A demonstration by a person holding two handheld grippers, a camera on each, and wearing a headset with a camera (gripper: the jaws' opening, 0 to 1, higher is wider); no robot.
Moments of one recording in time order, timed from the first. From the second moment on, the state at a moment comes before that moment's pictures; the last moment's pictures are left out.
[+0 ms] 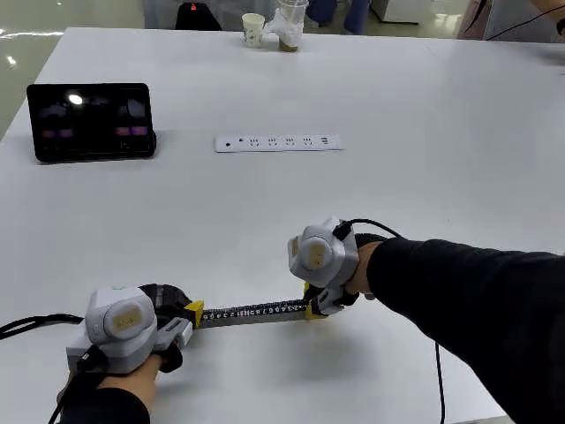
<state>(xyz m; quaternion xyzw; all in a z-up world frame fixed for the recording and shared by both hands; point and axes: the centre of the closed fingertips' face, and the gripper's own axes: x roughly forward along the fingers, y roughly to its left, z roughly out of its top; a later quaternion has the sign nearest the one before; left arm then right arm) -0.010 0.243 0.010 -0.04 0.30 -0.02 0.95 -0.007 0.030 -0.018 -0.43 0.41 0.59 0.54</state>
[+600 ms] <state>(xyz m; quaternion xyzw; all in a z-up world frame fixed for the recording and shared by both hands) -0.009 0.243 0.009 -0.04 0.30 -0.03 0.95 -0.009 0.039 -0.018 -0.43 0.42 0.59 0.54</state>
